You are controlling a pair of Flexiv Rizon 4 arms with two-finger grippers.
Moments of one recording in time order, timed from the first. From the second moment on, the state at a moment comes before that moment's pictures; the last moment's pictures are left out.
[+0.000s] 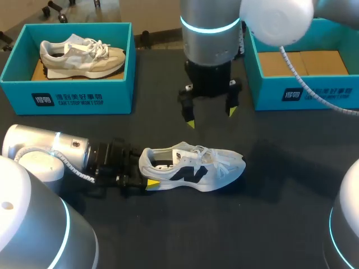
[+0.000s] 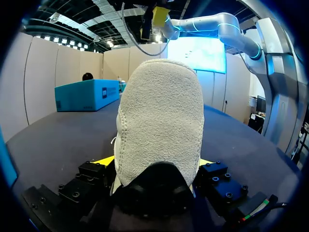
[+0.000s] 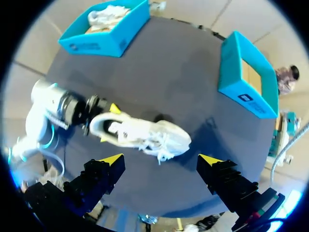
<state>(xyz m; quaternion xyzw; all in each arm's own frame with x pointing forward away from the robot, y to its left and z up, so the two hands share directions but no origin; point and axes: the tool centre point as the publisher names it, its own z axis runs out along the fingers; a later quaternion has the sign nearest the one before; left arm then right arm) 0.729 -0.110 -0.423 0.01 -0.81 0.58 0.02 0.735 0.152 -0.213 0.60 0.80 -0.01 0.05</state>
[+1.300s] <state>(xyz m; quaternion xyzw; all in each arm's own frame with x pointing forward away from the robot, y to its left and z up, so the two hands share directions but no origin) 0.729 -0.111 -0.423 0.01 -0.81 0.58 0.02 0.732 0.212 -0.293 0.70 0.70 -0.02 0.15</state>
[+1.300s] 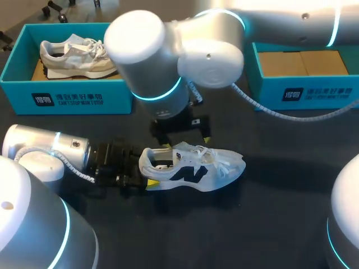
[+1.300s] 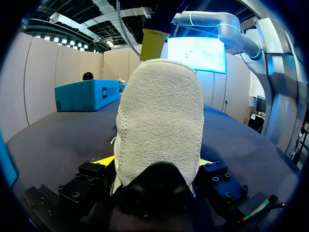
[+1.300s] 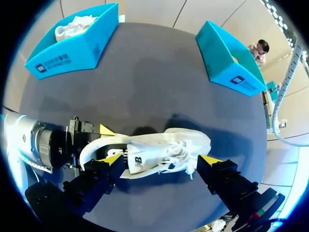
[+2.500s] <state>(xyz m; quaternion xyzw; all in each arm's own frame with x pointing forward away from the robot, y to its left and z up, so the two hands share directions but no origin) 0.729 -0.111 -0.423 0.01 -0.81 0.58 0.02 0.715 0.227 -0.353 0.68 0.71 -0.10 0.14</state>
